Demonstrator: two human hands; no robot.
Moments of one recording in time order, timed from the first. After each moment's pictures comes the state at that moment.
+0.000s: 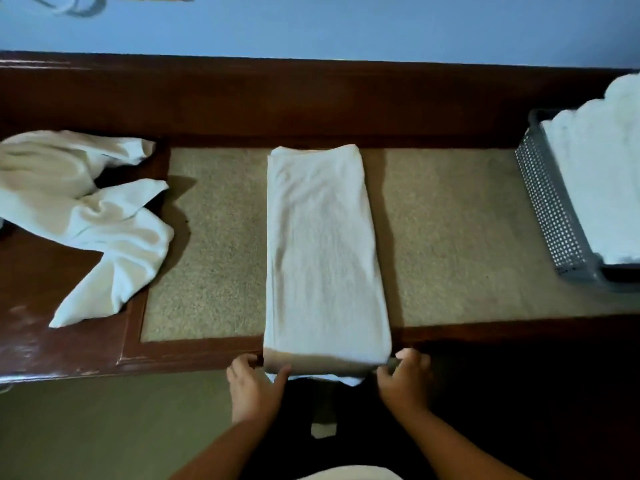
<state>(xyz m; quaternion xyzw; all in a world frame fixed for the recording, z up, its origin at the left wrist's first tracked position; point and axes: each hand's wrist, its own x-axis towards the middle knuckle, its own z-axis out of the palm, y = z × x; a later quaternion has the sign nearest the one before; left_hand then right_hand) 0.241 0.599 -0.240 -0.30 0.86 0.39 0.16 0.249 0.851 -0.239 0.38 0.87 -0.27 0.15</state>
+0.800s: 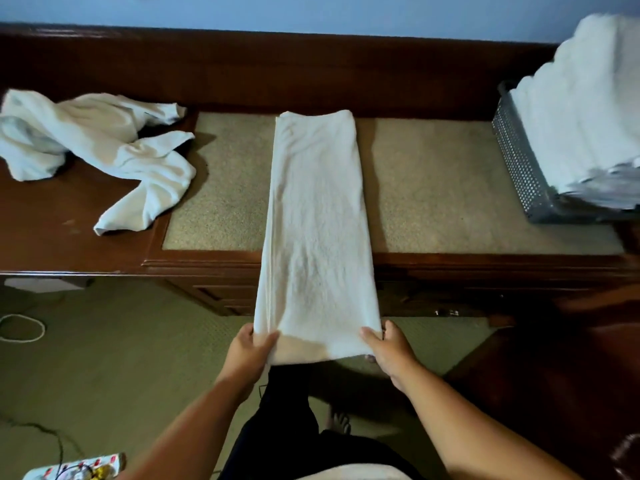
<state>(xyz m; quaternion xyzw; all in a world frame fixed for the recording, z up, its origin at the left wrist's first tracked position) 0.384 0.600 -0.227 -0.31 0.73 0.57 0.20 0.377 0.870 -0.229 0.32 0.72 -0.57 0.24</state>
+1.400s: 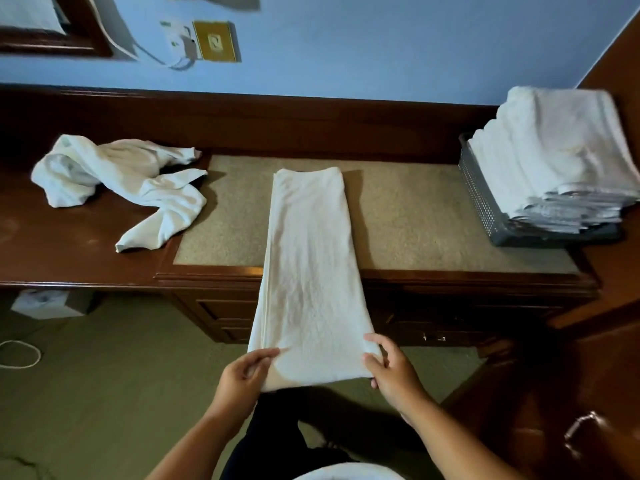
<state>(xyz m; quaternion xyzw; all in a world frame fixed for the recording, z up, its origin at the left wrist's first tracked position) 0.459 0.615 -0.171 -0.23 0.72 0.63 0.15 0.450 0.895 -0.163 0.20 0.78 -0.57 0.17</state>
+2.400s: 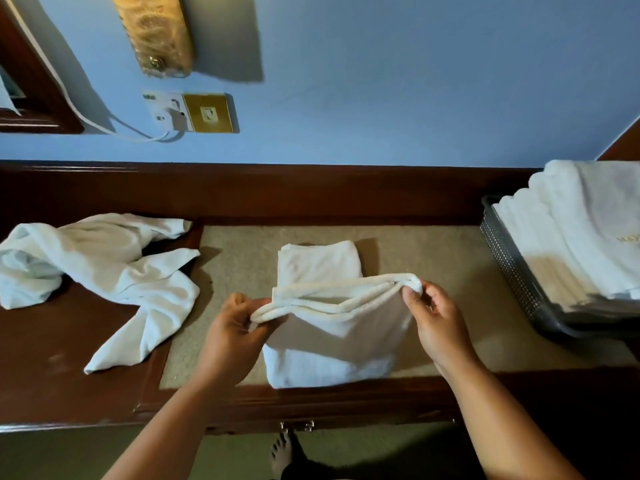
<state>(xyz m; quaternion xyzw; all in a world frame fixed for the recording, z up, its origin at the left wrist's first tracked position) 0.161 0.568 -0.035 0.01 0.82 0.58 0.01 0.161 0.877 -0.035 0.16 0.81 -0.56 -0.06</state>
